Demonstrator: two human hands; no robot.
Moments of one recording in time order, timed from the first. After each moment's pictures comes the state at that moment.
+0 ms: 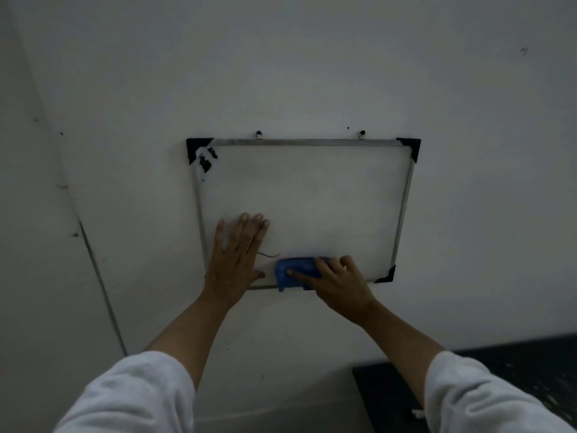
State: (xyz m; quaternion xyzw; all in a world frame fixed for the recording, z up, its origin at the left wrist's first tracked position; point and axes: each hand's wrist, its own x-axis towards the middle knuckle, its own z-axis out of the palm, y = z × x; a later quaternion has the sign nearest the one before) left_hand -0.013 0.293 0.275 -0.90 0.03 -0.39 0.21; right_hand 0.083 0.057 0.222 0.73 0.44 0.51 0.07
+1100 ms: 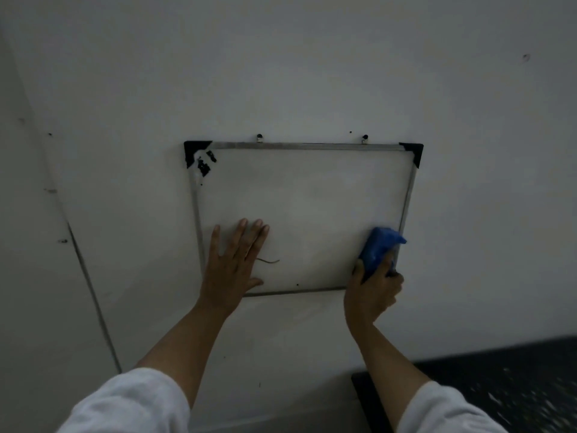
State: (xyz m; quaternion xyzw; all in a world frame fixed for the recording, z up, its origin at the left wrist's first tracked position) left_hand -0.009 0.299 0.273 -0.89 0.02 -0.38 0.24; right_hand 0.080 0.068 0.212 0.77 -0.11 0.39 -0.49
